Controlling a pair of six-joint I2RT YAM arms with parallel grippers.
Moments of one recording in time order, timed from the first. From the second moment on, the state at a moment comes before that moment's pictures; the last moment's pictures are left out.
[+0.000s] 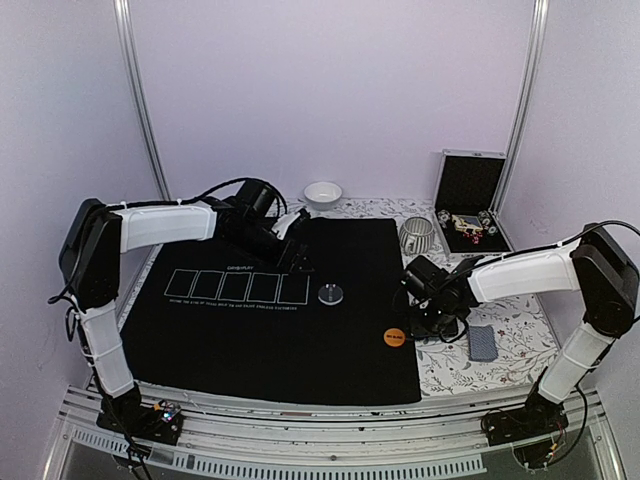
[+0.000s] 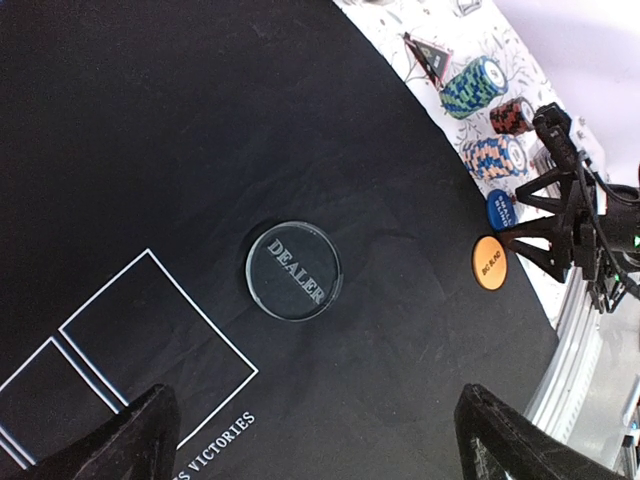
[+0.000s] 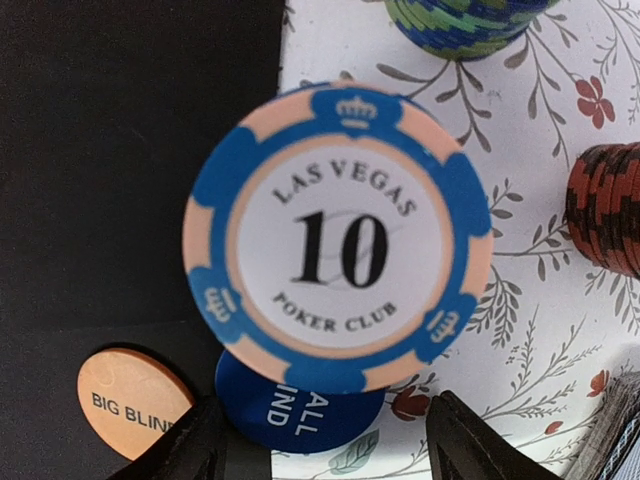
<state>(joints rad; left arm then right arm) -0.60 1.91 1.43 -0.46 0.46 -0.10 0.79 1.66 0.89 -0.56 0.21 0.73</state>
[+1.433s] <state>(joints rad) -0.61 1.90 1.41 -0.46 0.45 -0.11 0.80 1.52 0.82 -0.59 0.20 0.68</state>
